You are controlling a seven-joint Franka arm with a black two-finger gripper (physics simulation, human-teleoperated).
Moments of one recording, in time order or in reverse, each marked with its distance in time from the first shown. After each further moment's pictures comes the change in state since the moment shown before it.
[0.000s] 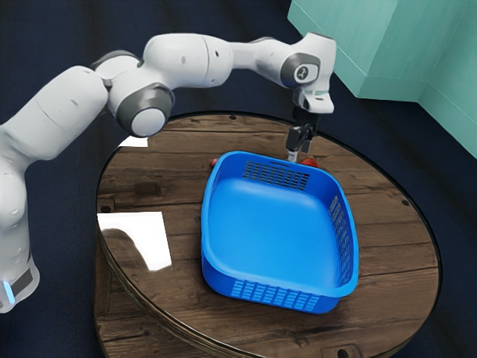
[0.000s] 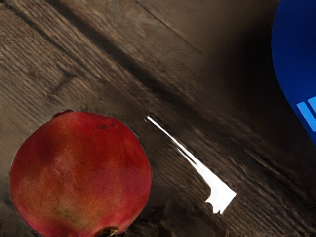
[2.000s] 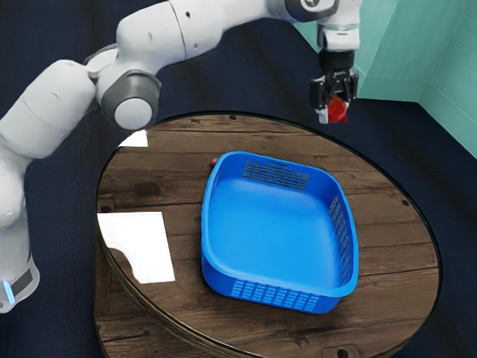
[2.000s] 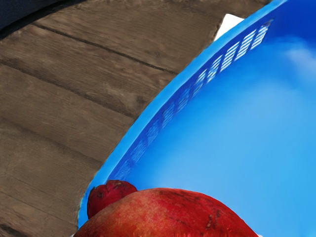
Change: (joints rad) arm -0.078 -0.135 -0.103 0.300 -0.054 -0.294 0.031
